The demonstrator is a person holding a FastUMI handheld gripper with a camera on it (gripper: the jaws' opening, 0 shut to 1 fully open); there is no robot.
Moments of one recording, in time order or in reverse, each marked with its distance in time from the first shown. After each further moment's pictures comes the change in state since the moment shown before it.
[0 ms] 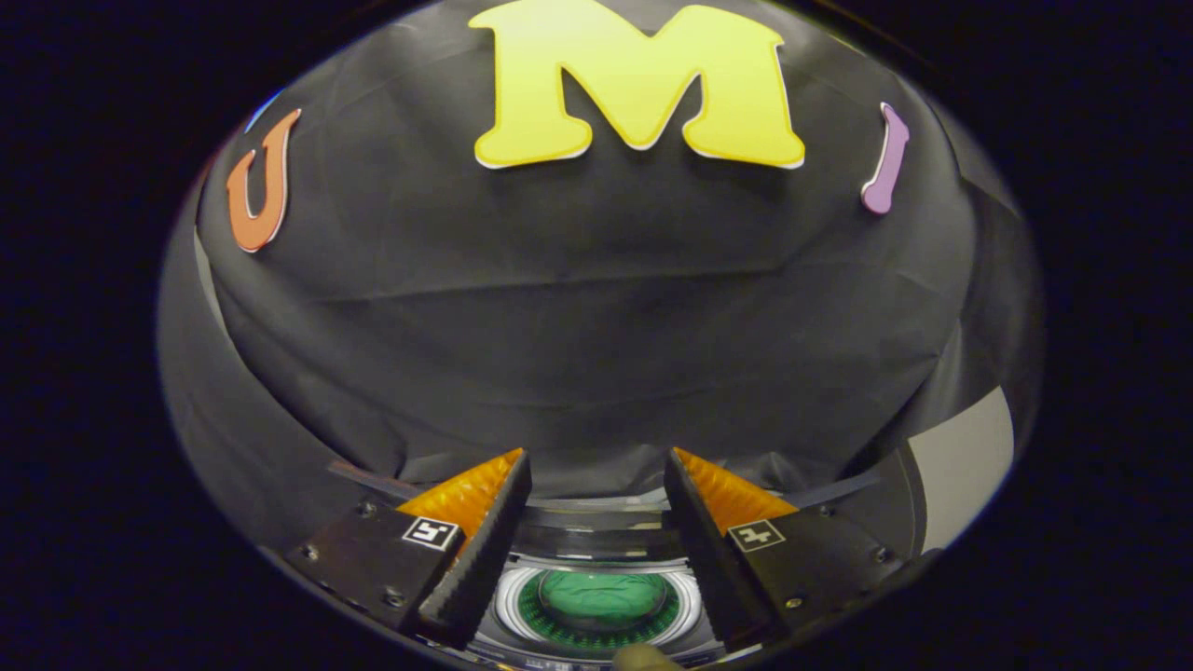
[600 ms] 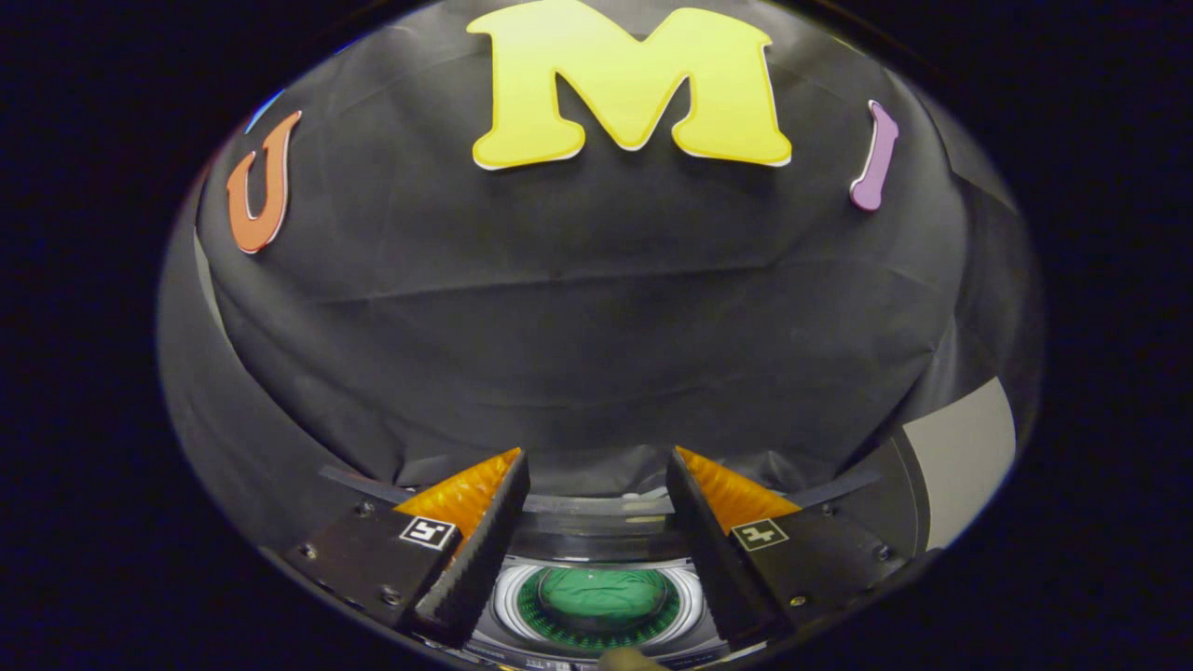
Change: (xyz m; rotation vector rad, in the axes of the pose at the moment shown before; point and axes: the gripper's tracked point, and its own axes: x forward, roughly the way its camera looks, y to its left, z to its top) arm -0.010 0.000 -0.005 -0.003 -0.030 0.010
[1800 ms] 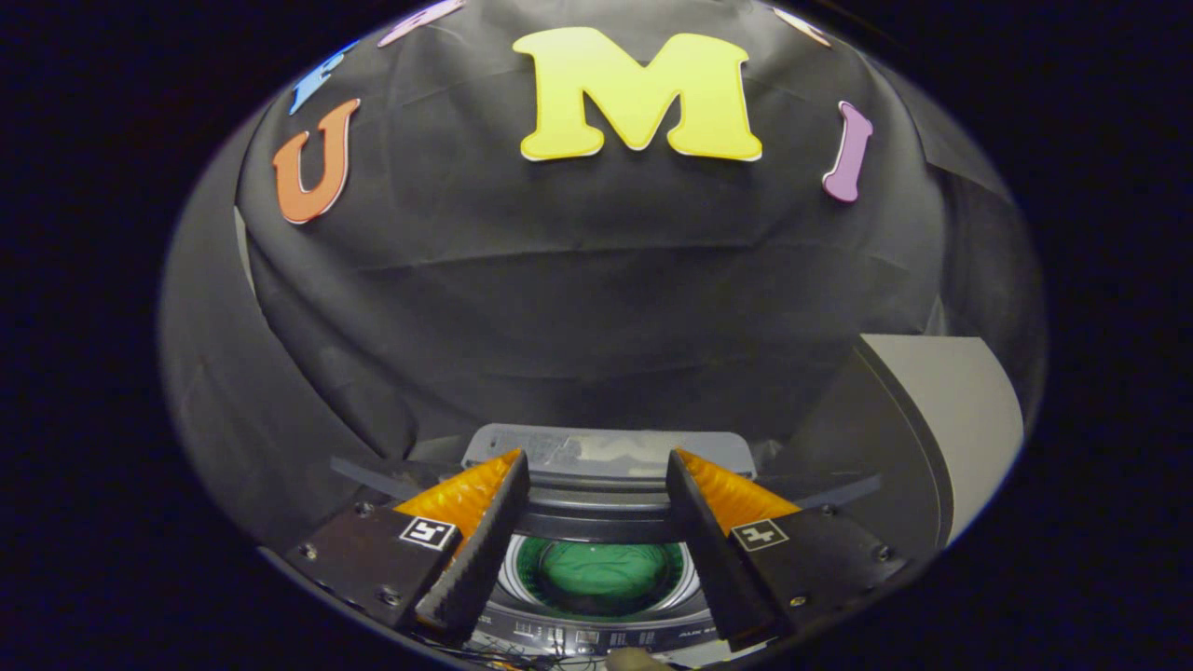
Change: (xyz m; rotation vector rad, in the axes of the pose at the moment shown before) arm -0.064 -0.003 -0.097 -0.043 -0.026 0.045
